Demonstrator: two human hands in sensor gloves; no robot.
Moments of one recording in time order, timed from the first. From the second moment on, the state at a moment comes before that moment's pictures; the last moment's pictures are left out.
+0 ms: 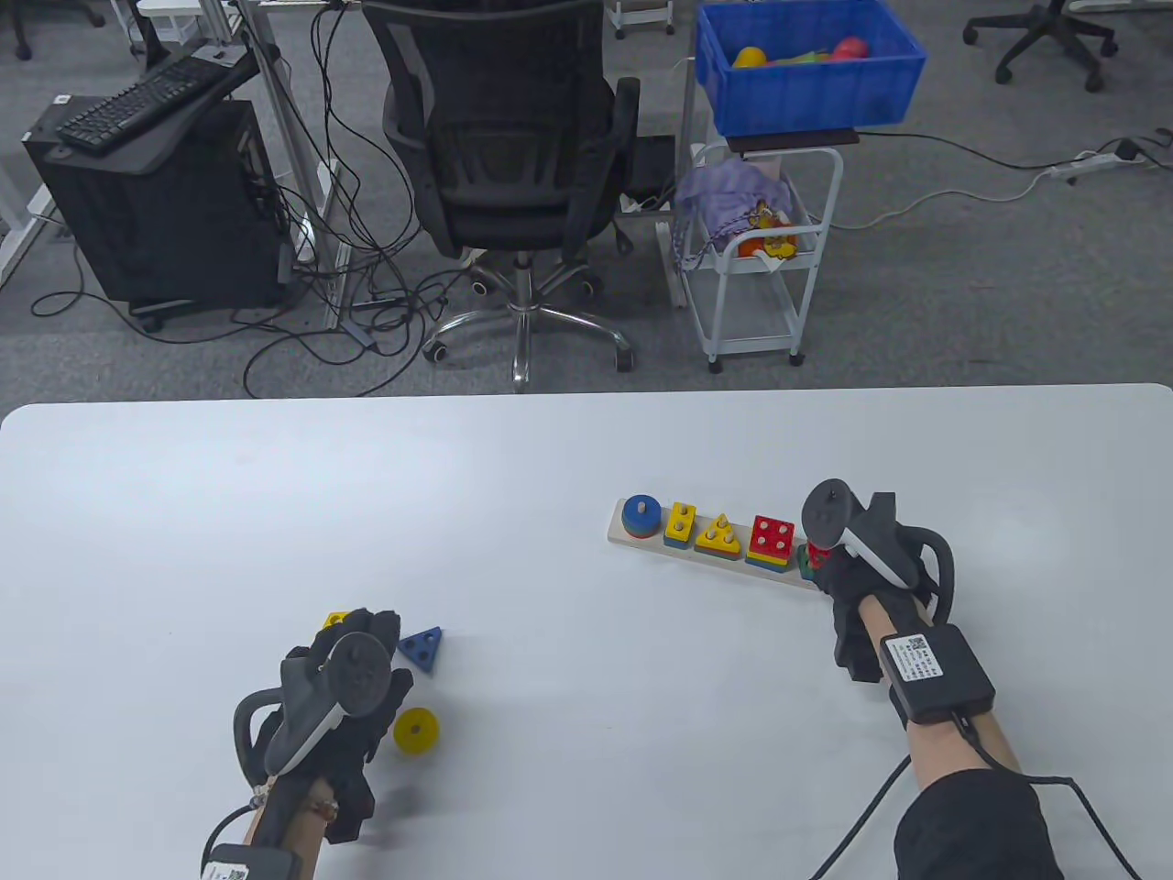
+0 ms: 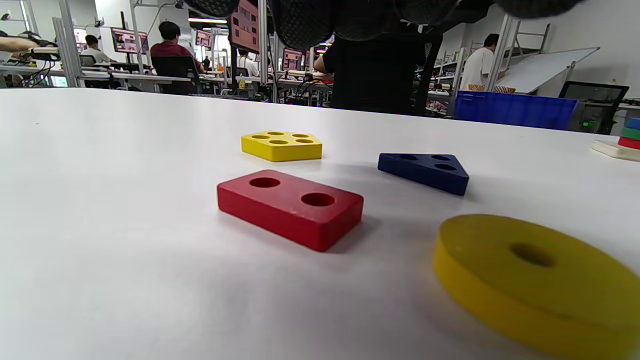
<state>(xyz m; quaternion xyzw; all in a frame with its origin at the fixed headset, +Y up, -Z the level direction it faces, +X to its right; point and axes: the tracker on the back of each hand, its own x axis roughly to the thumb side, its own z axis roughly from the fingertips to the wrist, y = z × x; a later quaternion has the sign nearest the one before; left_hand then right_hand) -0.272 -0.725 -0.308 -0.04 0.05 0.05 1.00 0.243 -0.719 -0.440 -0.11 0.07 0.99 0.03</state>
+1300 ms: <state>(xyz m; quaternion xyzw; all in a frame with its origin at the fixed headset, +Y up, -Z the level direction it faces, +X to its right) -0.218 -0.748 -0.296 -0.16 -0.02 -0.15 0.98 0.183 -0.728 -0.279 0.13 0.02 0.99 0.05</state>
